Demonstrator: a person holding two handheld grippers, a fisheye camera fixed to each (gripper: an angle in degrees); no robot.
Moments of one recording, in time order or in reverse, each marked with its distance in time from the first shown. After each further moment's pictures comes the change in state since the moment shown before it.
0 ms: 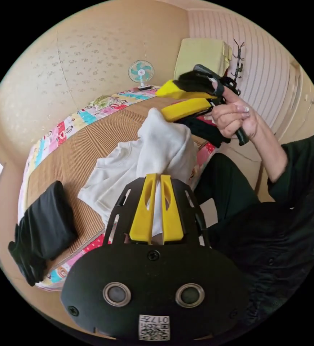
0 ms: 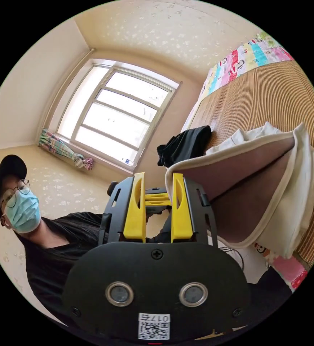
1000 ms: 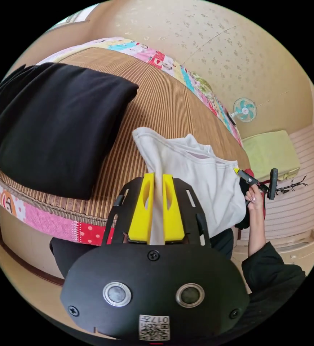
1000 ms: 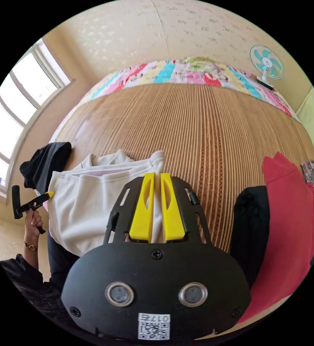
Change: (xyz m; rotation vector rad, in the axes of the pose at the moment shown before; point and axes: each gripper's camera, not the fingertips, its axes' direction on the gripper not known) left arm -0.276 0.071 0.093 0.021 0.095 -0.927; right arm 0.097 -0.102 0.154 0.051 1.080 0.117
